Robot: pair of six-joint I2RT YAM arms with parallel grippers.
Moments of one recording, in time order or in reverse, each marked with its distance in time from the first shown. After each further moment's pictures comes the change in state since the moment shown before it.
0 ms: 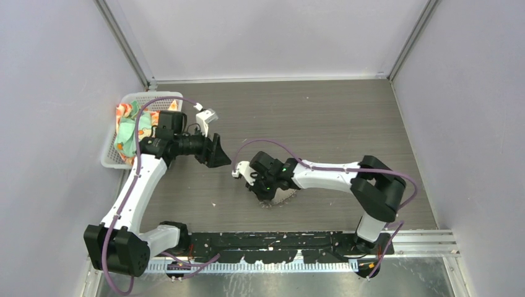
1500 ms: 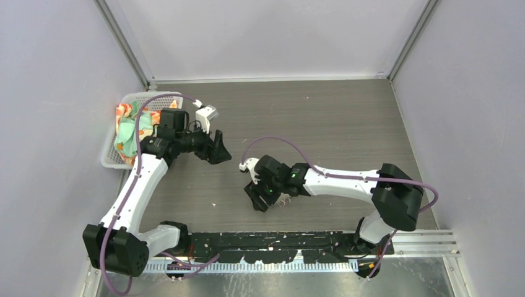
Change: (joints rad) left arm -0.033 0.002 0.021 0.048 -0.137 -0.037; right arm 0.012 -0.183 -0.082 -0.012 0.079 0.410
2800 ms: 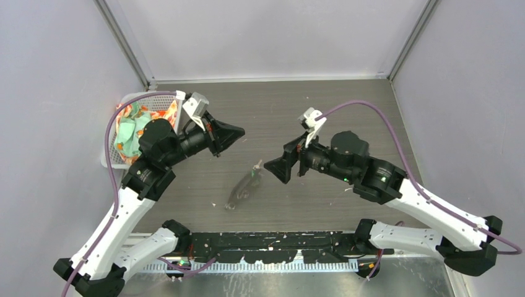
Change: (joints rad) left arm -0.351 -0.294 0.009 0.500 -0.155 -0.431; right arm -0.055 -0.653 0.146 -0.006 0.083 0.074
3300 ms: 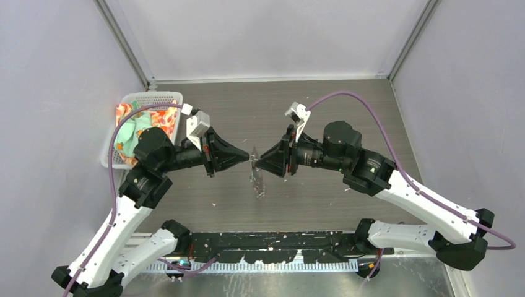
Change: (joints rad) left arm 0.000 -0.059 -0.045 0.029 0.320 0.022; right arm -0.017 0.130 0.061 0.101 -0.253 0.120
